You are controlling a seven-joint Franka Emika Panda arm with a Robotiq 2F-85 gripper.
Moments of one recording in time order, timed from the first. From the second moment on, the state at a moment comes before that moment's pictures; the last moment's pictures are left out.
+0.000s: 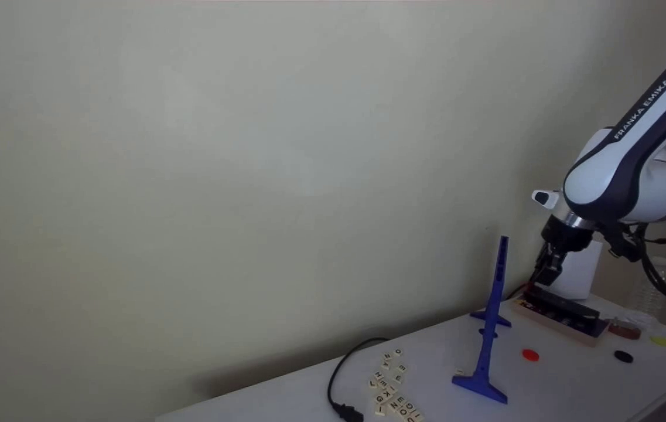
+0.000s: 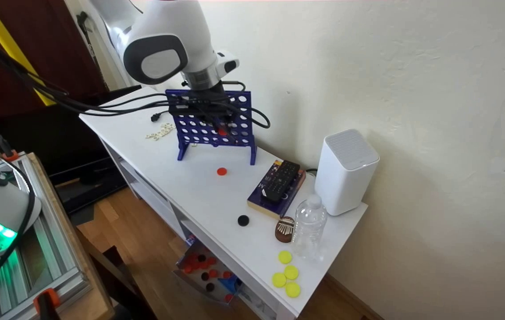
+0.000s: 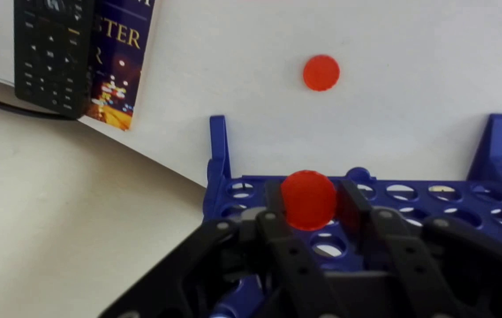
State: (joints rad) arm -0.64 0.36 0.36 -2.45 -0.06 3.02 -0.88
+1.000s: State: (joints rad) arm -1.15 0.37 0.85 -2.48 -0.02 3.02 -1.01
